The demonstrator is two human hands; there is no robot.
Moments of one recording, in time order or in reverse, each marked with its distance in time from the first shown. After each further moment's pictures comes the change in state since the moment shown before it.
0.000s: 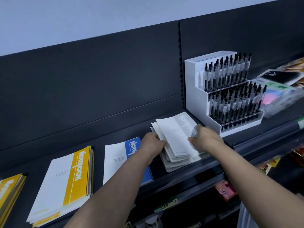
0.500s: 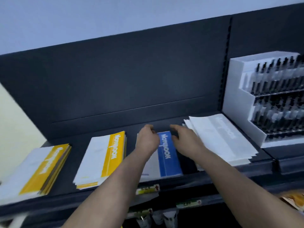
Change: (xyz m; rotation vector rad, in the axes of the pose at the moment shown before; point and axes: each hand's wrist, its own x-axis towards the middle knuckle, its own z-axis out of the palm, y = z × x) left_hand -0.028 -0.046 -0.086 0.049 0.437 0.036; right_hand -0.048 -0.127 0.049 0.229 -0.030 -0.573
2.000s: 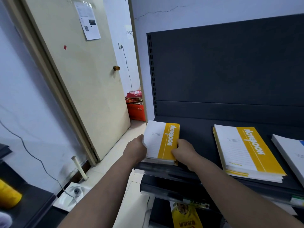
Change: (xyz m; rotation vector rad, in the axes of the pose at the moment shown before) left_hand -0.037 -0.307 -0.375 0.371 0.096 -0.279; right_hand -0.015 -0.342 0.294 0.239 -0.451 0.089
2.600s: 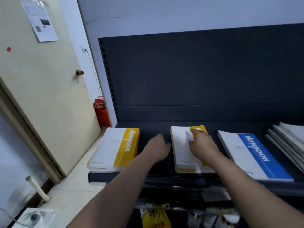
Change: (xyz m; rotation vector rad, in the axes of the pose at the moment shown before) left_hand -0.019 0.168 0.086 -0.018 -0.232 0.285; right_hand -0.031 0.095 -0.148 -0.382 0.388 0.085
